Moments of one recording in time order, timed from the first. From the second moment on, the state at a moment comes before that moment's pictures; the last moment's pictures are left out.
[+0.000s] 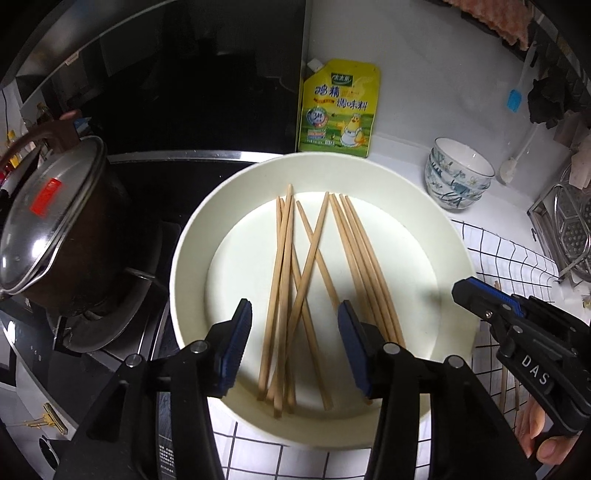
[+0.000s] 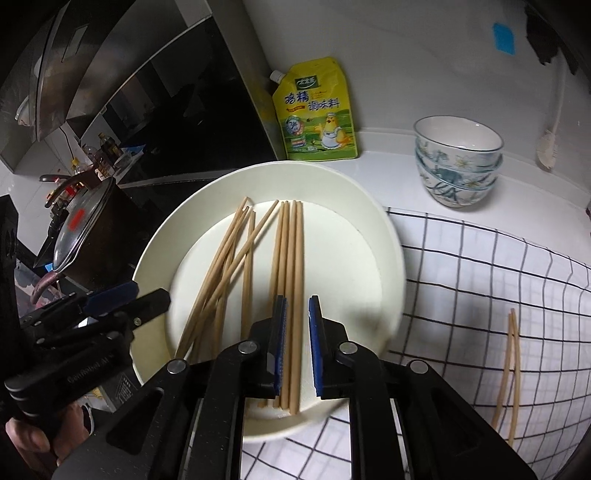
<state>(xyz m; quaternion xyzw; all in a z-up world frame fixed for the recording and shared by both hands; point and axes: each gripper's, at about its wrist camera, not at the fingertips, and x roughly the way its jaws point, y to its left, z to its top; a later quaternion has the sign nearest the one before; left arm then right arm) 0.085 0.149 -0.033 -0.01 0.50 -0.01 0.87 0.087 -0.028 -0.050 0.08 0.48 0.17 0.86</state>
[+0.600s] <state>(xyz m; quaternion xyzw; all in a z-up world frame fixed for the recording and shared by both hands) 0.046 0.099 -0.011 -0.02 0.48 -0.01 0.87 0.043 -0.091 -0.024 0.07 0.45 0.16 0.87</state>
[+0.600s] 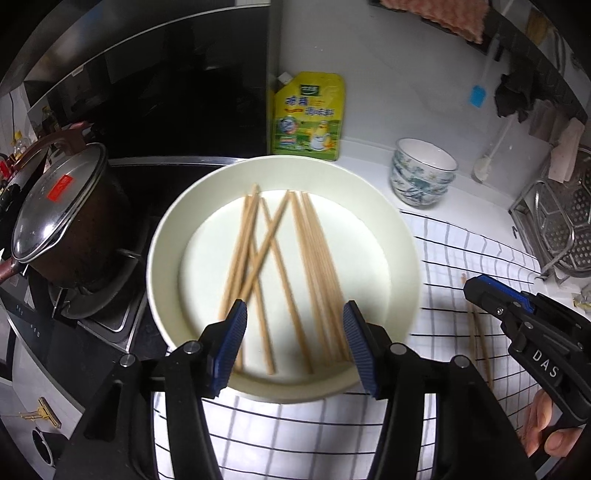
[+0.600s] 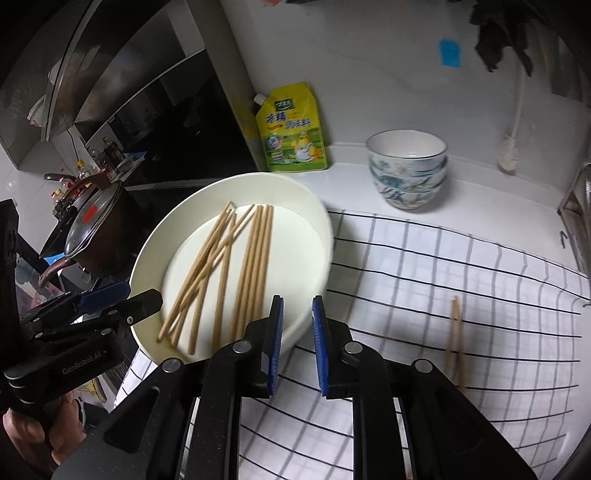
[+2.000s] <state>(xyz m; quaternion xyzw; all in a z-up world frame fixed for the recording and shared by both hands) 0.012 -0.080 -0.082 0.04 0.55 -0.12 0.83 -0.026 -0.241 -0.144 0.08 0.53 0.08 0.84</state>
